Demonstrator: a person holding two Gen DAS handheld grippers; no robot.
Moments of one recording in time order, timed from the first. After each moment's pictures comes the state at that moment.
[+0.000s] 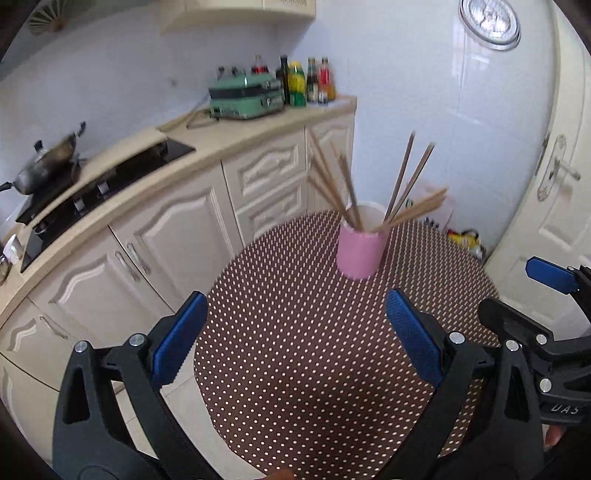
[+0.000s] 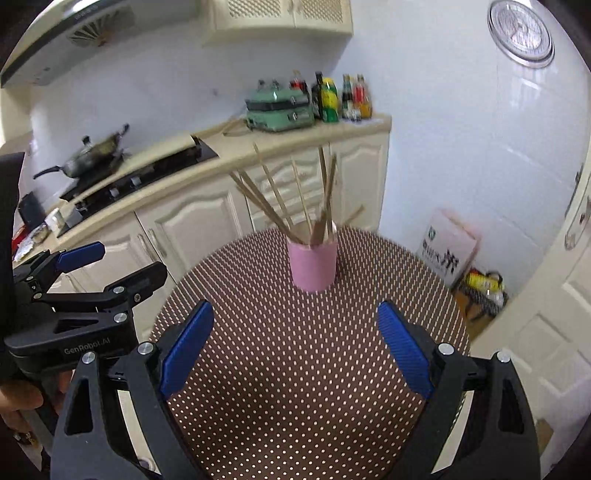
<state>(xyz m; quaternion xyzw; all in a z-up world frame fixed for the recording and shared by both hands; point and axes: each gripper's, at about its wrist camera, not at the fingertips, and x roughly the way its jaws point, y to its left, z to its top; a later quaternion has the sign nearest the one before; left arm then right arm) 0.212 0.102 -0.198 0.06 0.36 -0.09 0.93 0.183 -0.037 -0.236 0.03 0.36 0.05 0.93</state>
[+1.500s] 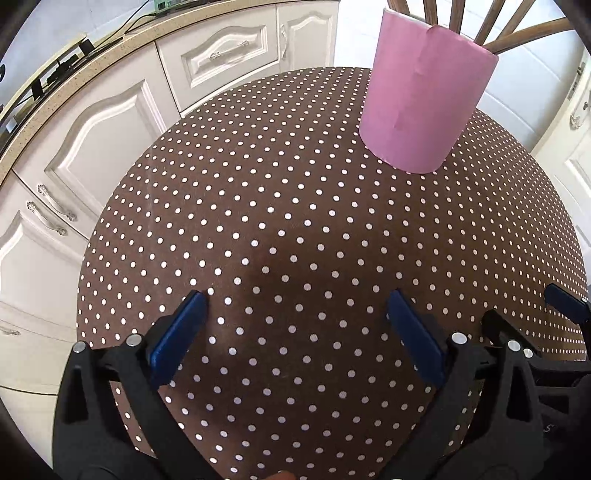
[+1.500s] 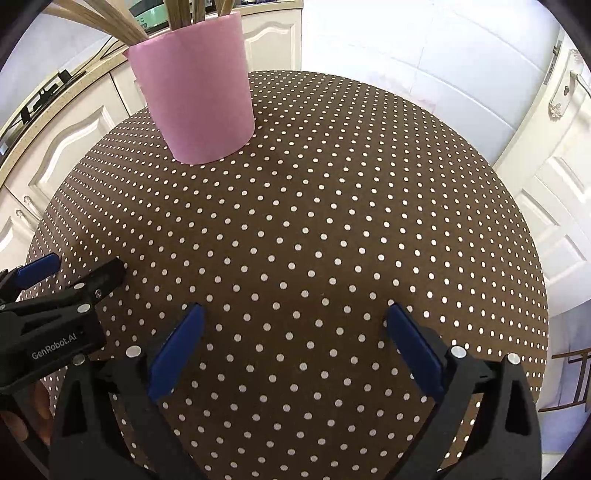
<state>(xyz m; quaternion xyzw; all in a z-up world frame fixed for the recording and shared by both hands) 0.340 0.089 -0.411 0.08 0.50 -0.14 0.85 0.285 -0.037 -0.444 0.08 0.50 -0.13 0.85</state>
